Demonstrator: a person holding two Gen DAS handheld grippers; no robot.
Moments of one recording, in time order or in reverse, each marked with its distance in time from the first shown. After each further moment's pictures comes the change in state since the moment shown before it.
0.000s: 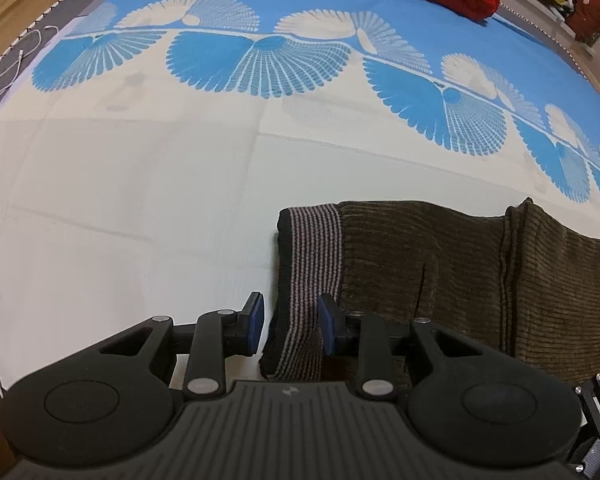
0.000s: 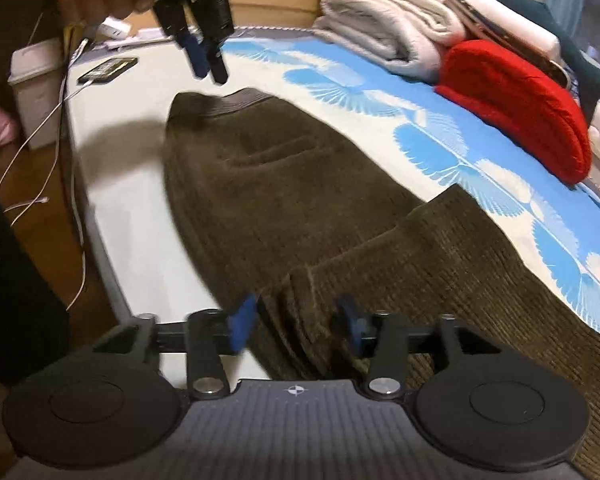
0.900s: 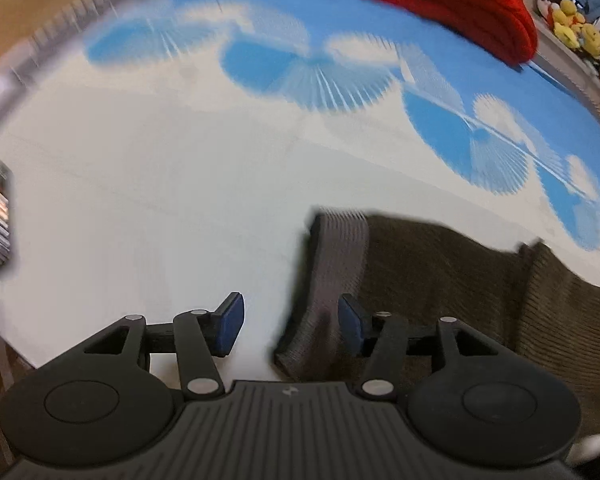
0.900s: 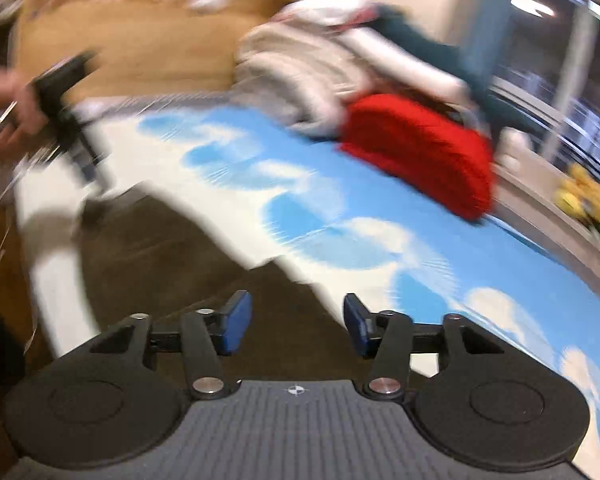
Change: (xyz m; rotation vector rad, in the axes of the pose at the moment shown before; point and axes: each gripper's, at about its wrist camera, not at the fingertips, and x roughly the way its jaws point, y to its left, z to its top) left arm -0.028 0.006 -0.022 -0.138 -0.115 0.090; right arm -0.125 -0.144 0.015 0.114 -0.167 -0.168
